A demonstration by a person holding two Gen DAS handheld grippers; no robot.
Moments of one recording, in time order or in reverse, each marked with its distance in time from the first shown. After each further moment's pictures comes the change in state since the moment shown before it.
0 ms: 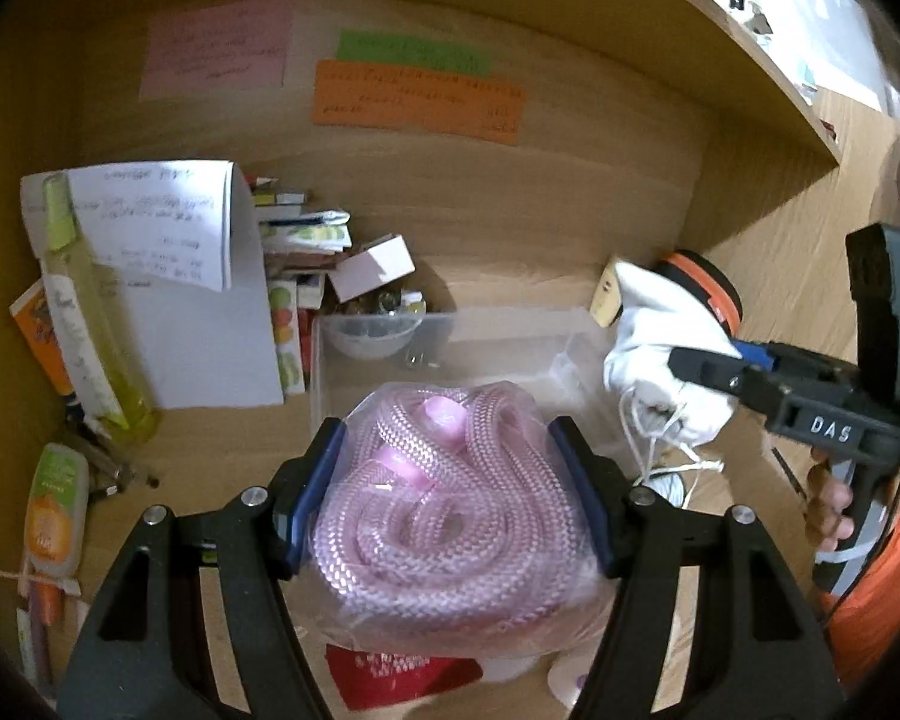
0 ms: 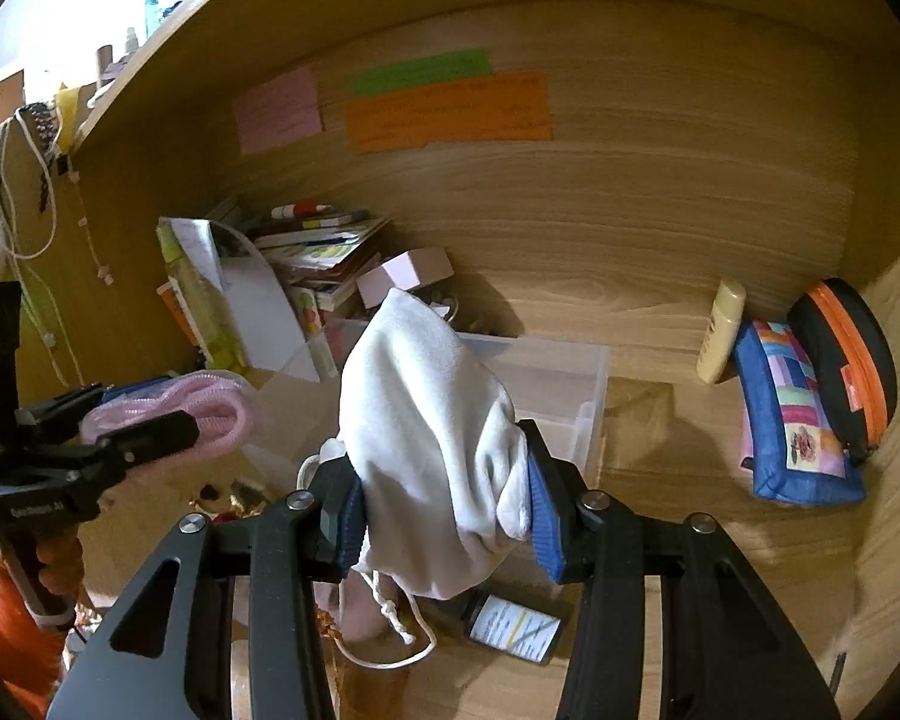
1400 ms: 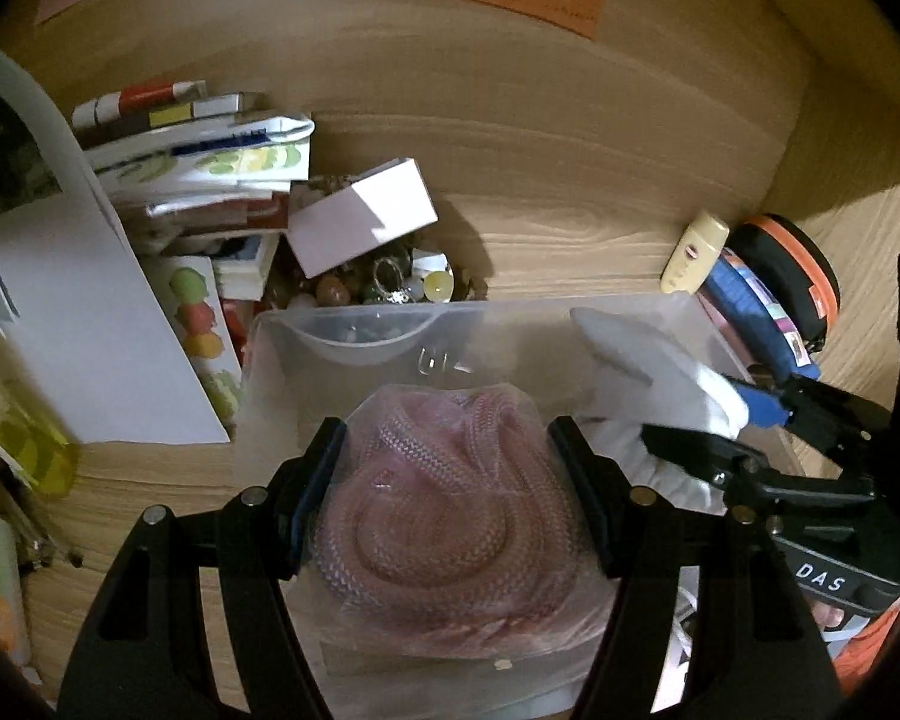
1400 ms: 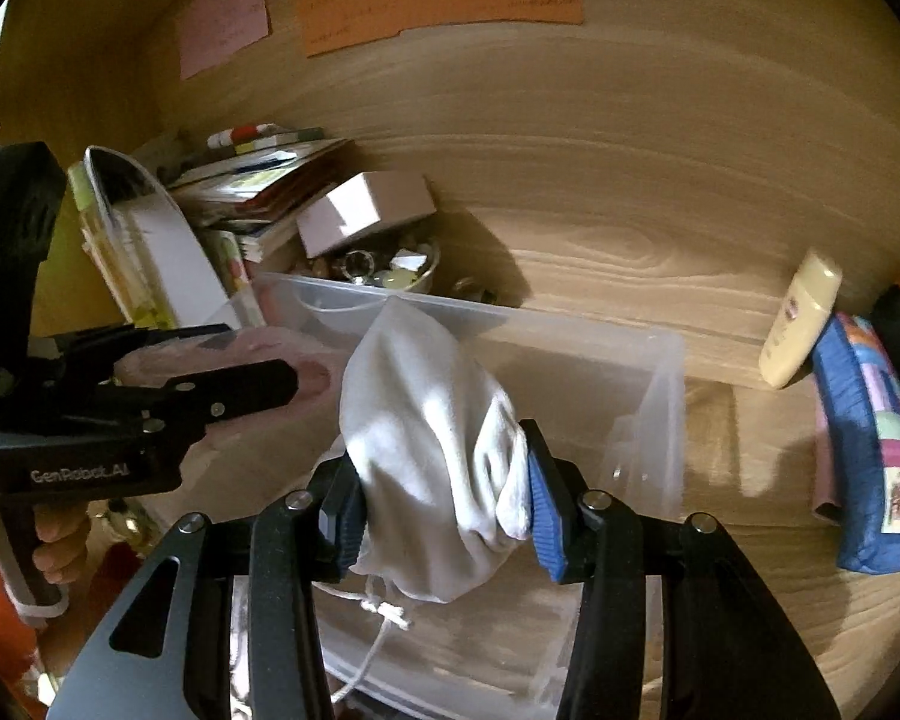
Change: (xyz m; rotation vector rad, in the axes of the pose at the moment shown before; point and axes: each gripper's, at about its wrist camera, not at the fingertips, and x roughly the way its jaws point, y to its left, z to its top) left arm 0.133 0.014 0.026 -0.023 0.181 0.038; right arm 0.109 -0.011 0.003 -0.041 0.111 -0.030
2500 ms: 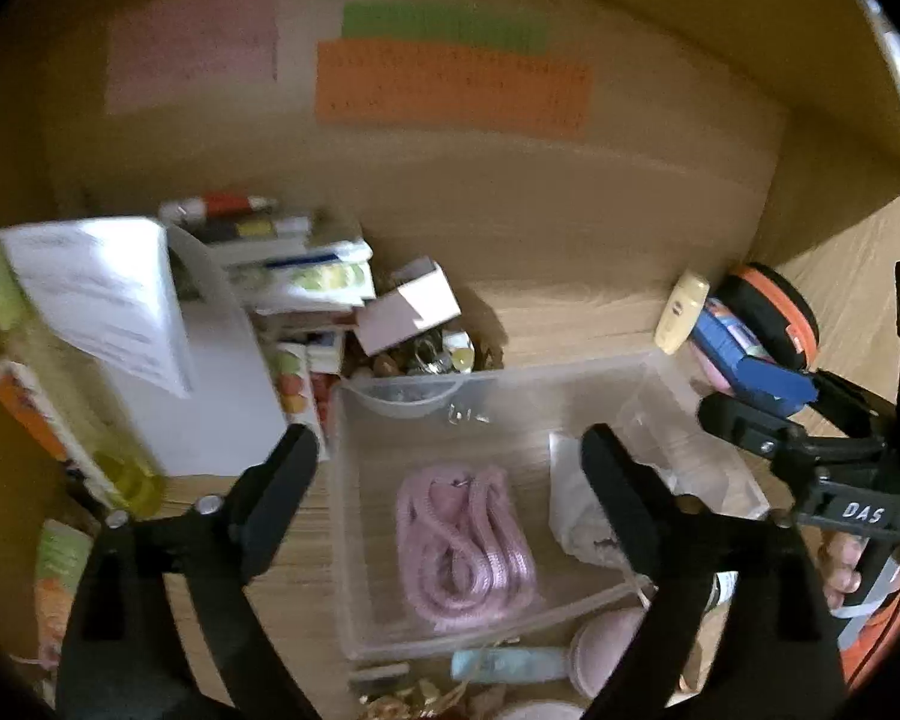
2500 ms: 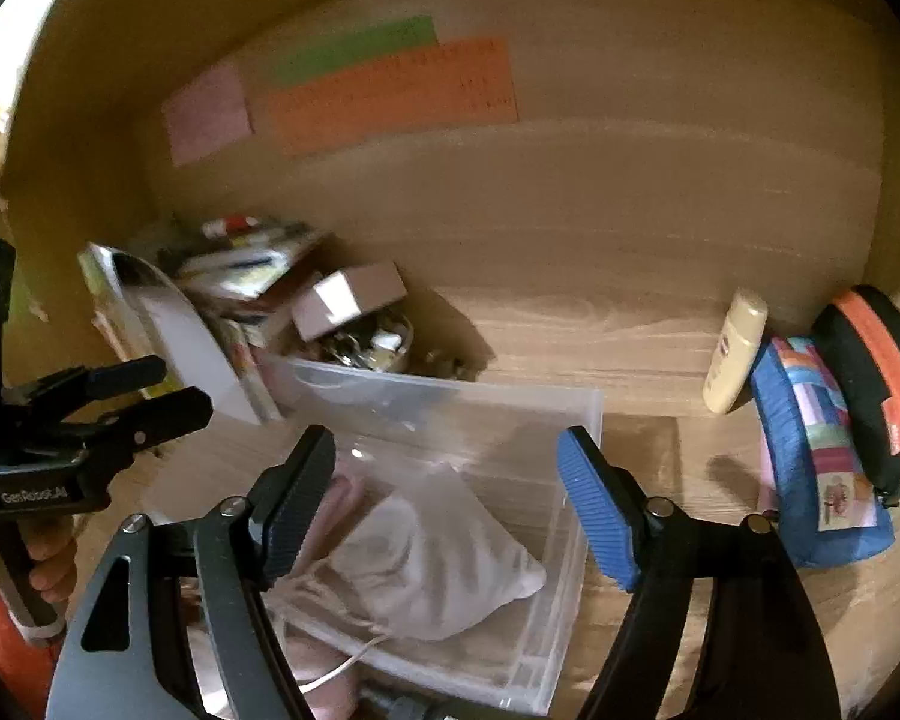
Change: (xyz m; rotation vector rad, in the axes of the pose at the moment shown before) left arm -0.078 0.001 0.008 0.027 -0.155 0.077; right arm -0.056 -0.012 0.014 0.081 -0.124 -0.010
